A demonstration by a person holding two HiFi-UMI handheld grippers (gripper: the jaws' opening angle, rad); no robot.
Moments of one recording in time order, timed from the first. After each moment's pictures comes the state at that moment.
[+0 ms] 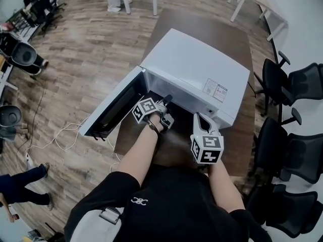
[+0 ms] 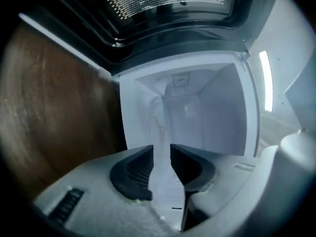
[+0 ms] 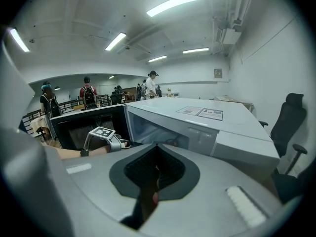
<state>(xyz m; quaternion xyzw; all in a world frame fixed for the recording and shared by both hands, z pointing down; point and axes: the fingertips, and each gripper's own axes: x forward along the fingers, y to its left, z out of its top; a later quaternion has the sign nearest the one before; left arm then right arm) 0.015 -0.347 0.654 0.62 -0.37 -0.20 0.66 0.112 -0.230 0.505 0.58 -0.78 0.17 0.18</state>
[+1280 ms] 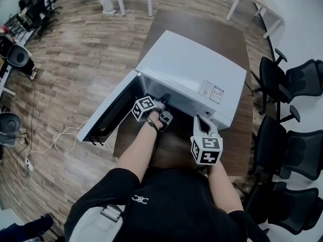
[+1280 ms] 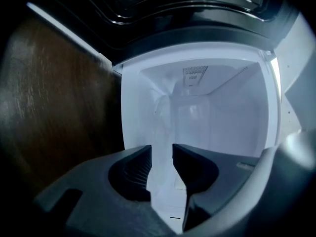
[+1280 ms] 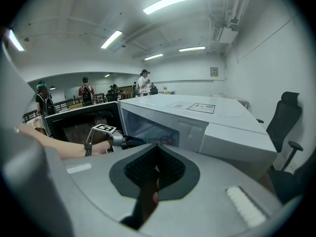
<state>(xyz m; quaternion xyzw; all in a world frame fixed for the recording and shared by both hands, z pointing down) 0.024 -0.367 0.672 0.59 -0.37 -0.19 0.69 0.129 -0.230 0.516 0.60 -0.76 0.18 0.19</state>
